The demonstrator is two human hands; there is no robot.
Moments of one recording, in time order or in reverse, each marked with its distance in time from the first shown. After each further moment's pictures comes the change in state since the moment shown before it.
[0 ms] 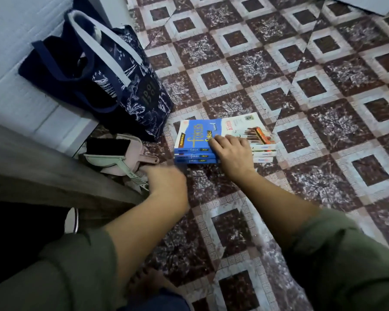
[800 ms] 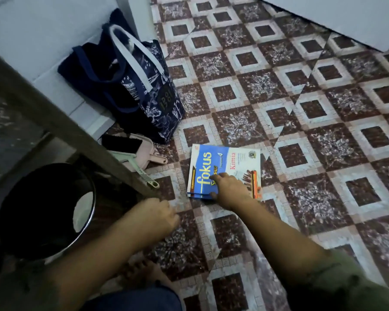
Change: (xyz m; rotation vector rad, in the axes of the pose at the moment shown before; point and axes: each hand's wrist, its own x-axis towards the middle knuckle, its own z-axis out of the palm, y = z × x) left_hand -0.082 -0.051 0.046 0.043 0.150 0.649; right_hand -0.042 -0.039 -0.054 0.314 -0.733 0.082
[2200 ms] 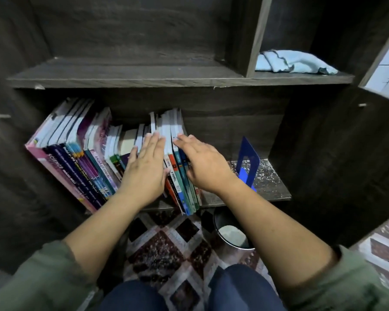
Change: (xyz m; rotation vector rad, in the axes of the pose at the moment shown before) left_hand -0.497 0.040 0.047 -0.418 0.812 -1.634; right_hand -0.248 -0.542 -0.159 -0.164 0.511 -1.342
